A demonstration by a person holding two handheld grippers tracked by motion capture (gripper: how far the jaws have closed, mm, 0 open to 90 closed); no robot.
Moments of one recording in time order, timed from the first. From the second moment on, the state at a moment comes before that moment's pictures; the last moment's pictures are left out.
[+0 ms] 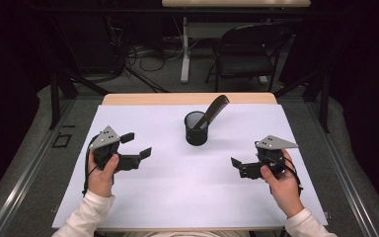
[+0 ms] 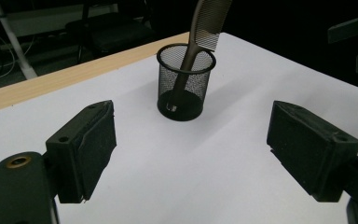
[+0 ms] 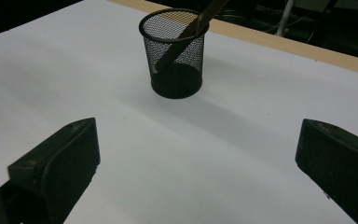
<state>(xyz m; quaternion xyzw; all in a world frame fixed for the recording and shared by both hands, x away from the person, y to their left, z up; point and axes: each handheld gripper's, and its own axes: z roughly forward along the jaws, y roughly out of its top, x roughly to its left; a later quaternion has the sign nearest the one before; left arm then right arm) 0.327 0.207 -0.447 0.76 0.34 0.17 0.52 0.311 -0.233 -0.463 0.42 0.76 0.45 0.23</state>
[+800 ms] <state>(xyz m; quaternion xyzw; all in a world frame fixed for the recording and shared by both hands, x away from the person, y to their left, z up) 0.305 0.246 -0.488 0.75 0.36 0.19 0.52 0.289 -0.246 -0.493 0.43 0.74 0.46 0.23</state>
